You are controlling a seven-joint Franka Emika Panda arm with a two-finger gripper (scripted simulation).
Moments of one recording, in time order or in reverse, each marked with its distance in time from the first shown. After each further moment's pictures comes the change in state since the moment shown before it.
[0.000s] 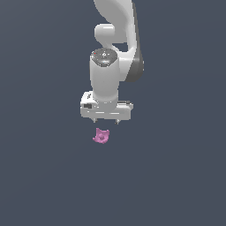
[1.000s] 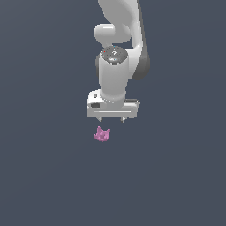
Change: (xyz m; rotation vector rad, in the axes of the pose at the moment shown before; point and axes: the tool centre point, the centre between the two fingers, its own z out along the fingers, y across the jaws) arm -0.004 -0.024 -0.006 -0.006 -0.010 -0.063
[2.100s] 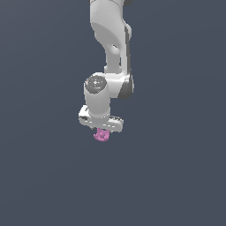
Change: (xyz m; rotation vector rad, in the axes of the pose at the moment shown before) arm -0.004 0.047 0.090 0.028 -0.023 0.231
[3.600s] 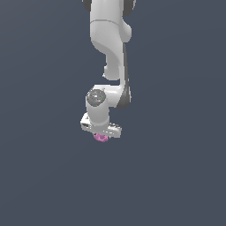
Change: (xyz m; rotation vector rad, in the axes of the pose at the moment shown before) arm 0.001 0.005 0.058 0.002 0.001 0.023
